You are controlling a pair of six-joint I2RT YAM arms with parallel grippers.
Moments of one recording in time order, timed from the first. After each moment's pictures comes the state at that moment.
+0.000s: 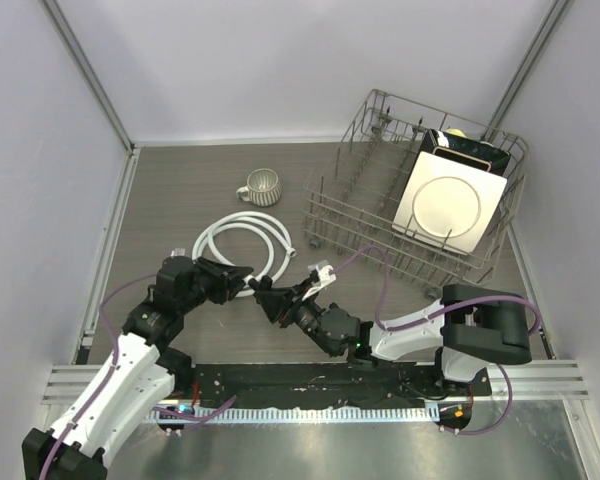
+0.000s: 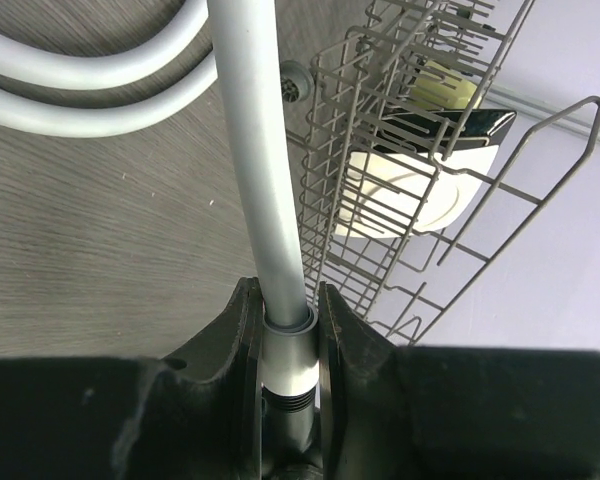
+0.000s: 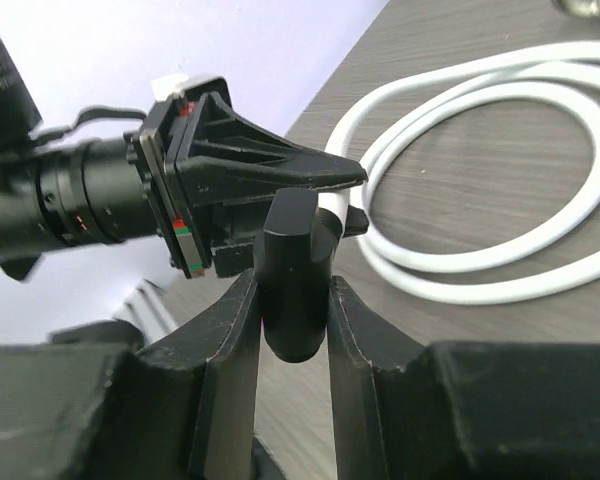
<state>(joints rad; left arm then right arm) -0.38 0.60 0.42 -0.34 0.18 -1.56 1.39 1.58 0.55 1.10 0.63 0.53</state>
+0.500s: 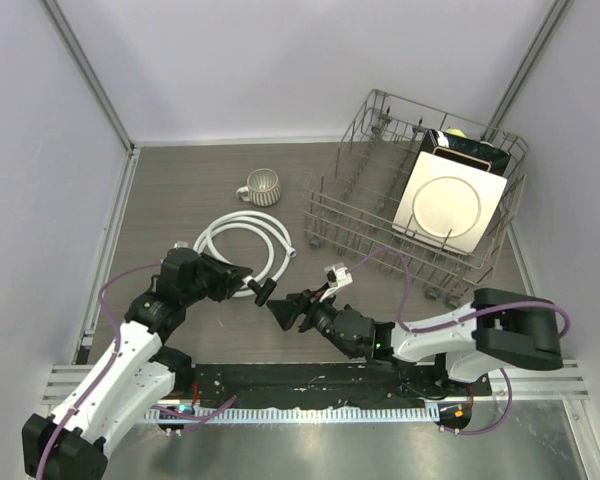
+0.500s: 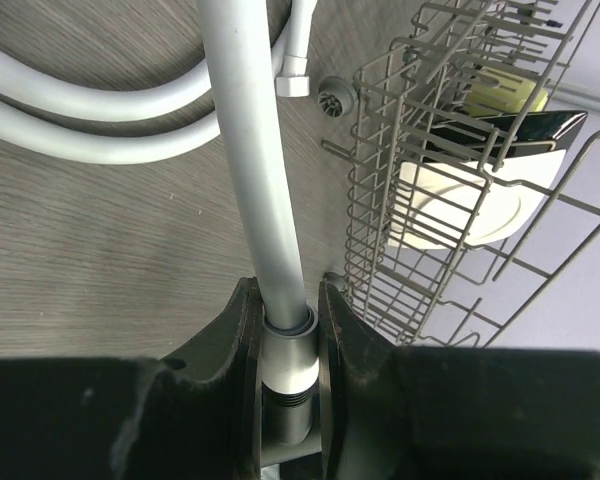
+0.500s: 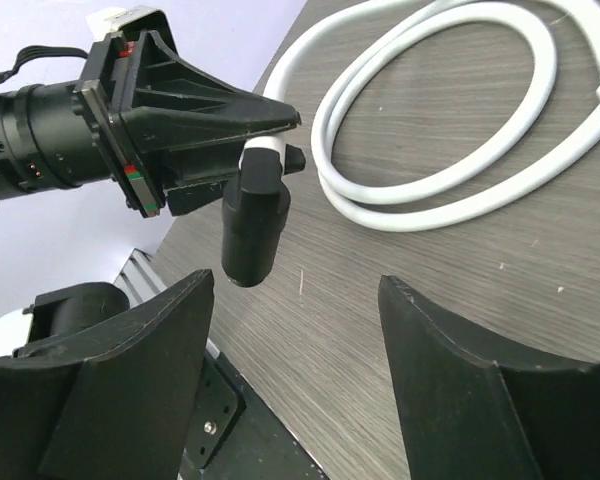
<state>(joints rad) -0.39 0.68 0.47 -0.39 0.16 -1.46 1.37 1.46 0.42 0.98 0.61 0.77</state>
